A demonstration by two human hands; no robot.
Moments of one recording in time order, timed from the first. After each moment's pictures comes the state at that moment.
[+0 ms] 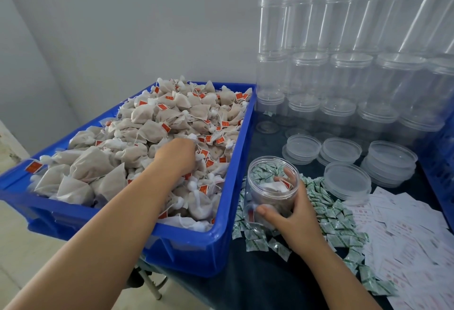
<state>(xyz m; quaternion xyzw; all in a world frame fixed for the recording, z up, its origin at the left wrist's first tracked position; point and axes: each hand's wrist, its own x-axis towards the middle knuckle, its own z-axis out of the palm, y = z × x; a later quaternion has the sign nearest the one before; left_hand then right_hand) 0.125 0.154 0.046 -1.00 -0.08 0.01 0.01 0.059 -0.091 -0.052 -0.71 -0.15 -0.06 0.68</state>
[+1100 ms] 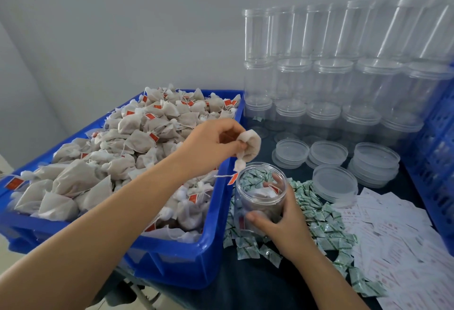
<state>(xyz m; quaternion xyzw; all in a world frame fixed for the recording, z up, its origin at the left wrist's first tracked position) 0.094 0.085 0.096 -0.88 0.19 -0.08 -0.43 0.063 -0.092 -0.057 -0.72 -0.13 -0.05 0.68</state>
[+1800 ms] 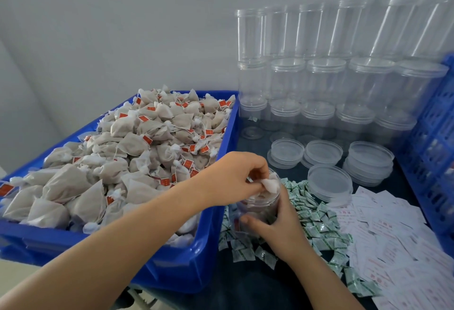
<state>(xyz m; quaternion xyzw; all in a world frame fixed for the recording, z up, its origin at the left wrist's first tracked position) 0.083 0.048 0.073 -0.92 0.31 -0.02 -0.26 0.066 -0.091 -0.057 -0.70 -0.15 -0.04 0.69</state>
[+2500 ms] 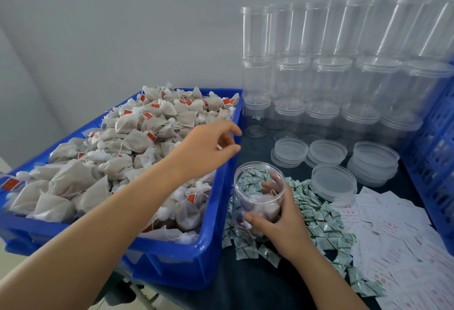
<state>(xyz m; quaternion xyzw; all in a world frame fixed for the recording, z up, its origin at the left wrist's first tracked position) 0.102 0.093 0.087 -0.92 0.22 -0.14 -0.30 0.063 -0.093 -0.056 -0.73 -0.12 -0.03 0.68</state>
